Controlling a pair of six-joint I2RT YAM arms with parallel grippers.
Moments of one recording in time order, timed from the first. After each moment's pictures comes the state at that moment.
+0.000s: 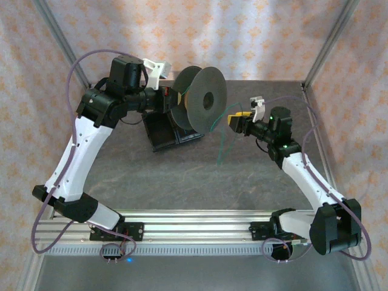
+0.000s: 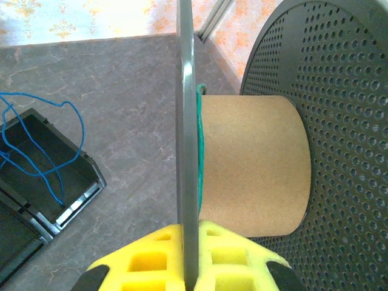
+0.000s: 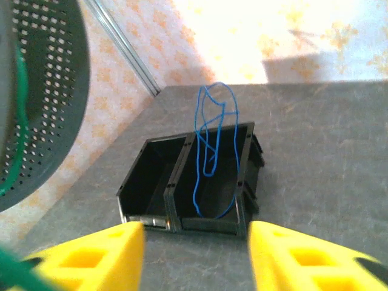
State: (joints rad) left arm -0.43 1.49 2.00 -1.07 0.39 -0.34; right arm 0.21 1.16 0.82 0.08 -0.57 0.30
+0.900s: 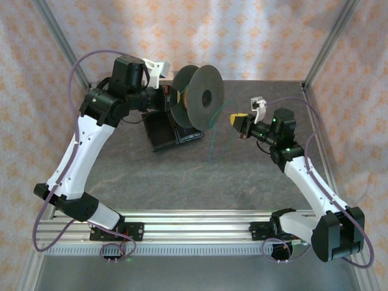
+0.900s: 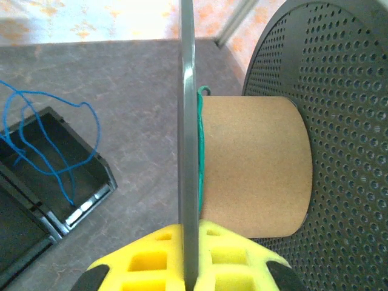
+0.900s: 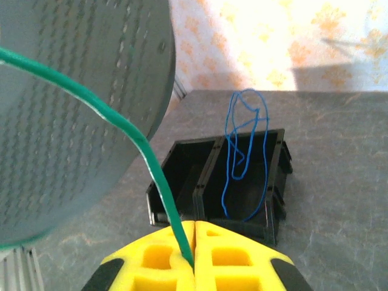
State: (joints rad) left arm -0.42 1.50 1.97 -1.03 0.31 -0.38; right arm 0.23 1.10 0.81 0.05 -0.65 0.31
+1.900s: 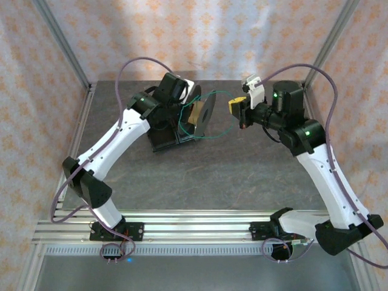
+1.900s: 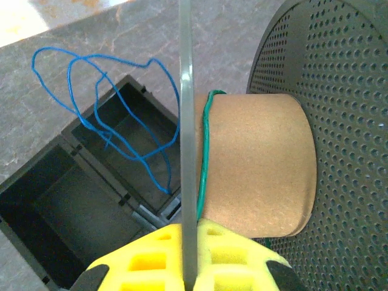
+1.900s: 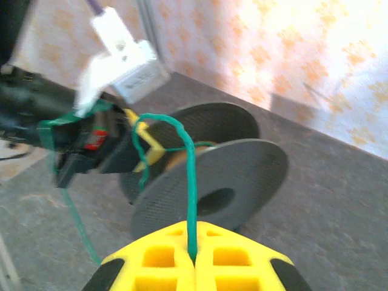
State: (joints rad) left arm -0.57 1.66 1.80 -0.96 -0.10 -0.16; right arm 0.42 1.18 1.49 -0.71 -0.33 -0.04
